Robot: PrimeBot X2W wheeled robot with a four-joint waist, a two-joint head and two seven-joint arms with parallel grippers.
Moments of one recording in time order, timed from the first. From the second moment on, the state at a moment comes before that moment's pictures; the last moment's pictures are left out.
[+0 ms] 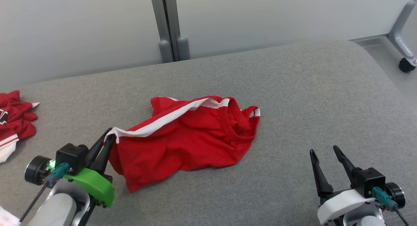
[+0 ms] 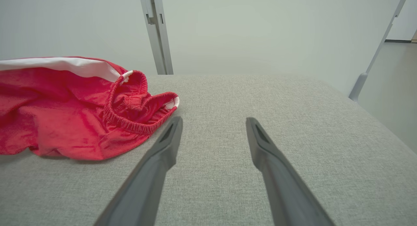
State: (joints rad) left arm -0.31 0.48 -0.52 0.36 -0.50 -0.11 -0.22; right arm -0.03 -0.05 -0.01 0.25 0.09 0.13 -0.26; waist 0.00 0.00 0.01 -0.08
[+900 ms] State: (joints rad) left arm -0.32 0.37 -0.30 0.63 -0.50 -0.13 -0.26; right arm -0.05 -0.05 -0.03 0.24 0.06 0.13 -0.26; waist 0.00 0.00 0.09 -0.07
